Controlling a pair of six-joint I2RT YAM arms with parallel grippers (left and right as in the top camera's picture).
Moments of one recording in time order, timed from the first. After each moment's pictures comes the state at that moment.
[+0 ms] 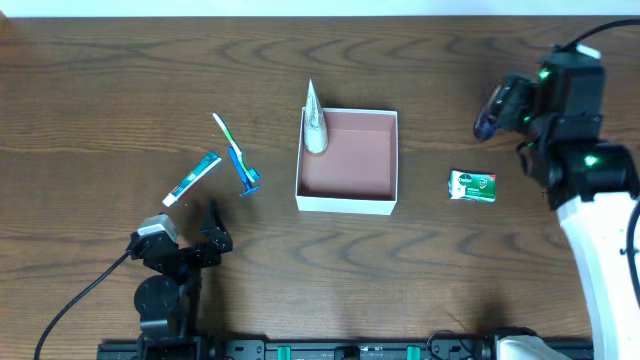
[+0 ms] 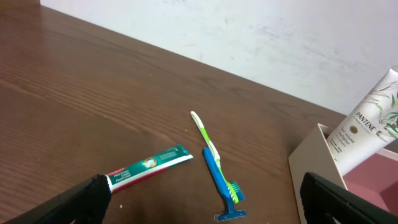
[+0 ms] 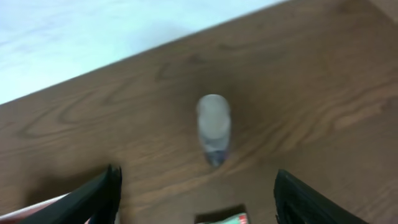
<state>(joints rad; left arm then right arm) 0.06 0.01 0.08 -0.25 0.00 -0.33 0.04 1.33 1.31 -0.68 0.24 0.40</state>
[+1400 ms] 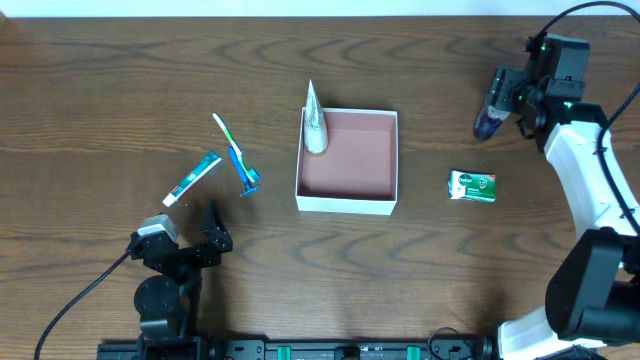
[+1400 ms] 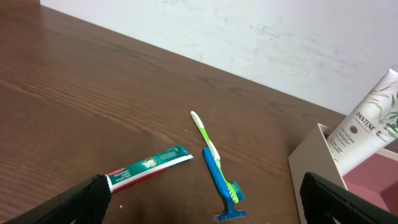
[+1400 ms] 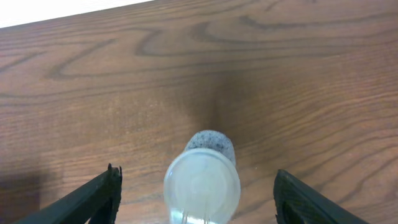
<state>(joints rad) 0.06 0.01 0.08 -0.25 0.00 -0.33 -0.10 1.73 1.31 -0.37 0.02 0.13</state>
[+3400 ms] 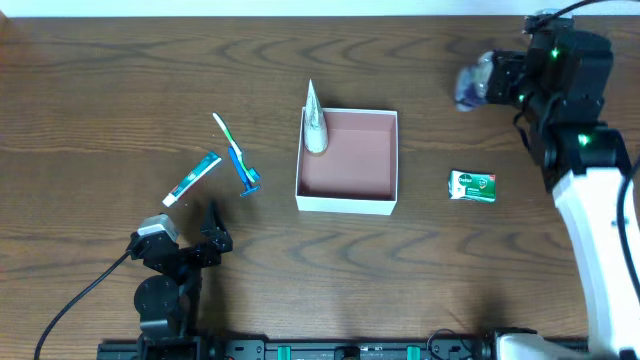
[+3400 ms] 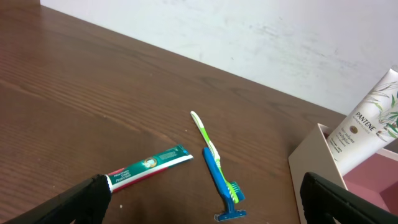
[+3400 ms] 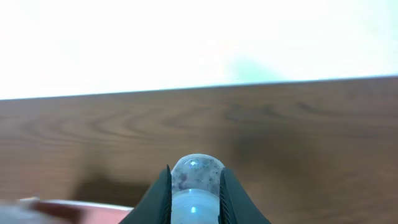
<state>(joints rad) 0.06 0.01 0.08 -0.25 0.00 -0.33 0.05 1.37 1.30 -0.40 -0.08 0.18</state>
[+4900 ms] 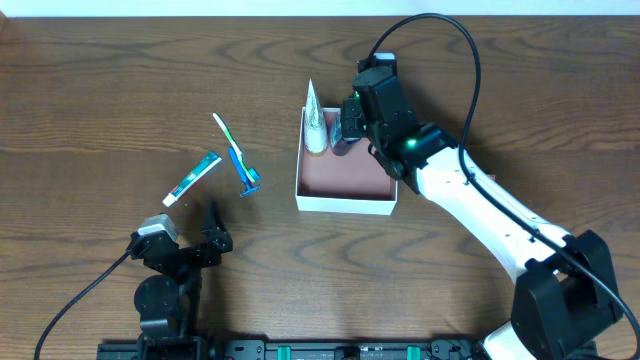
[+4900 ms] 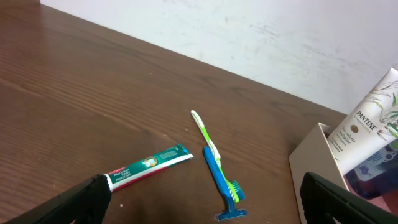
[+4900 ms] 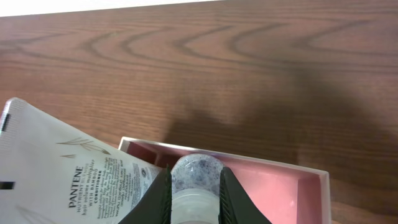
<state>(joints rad) 0.06 0.01 0.08 -0.25 0.00 -0.33 0.57 1.72 1.30 -0.28 0.19 0.48</state>
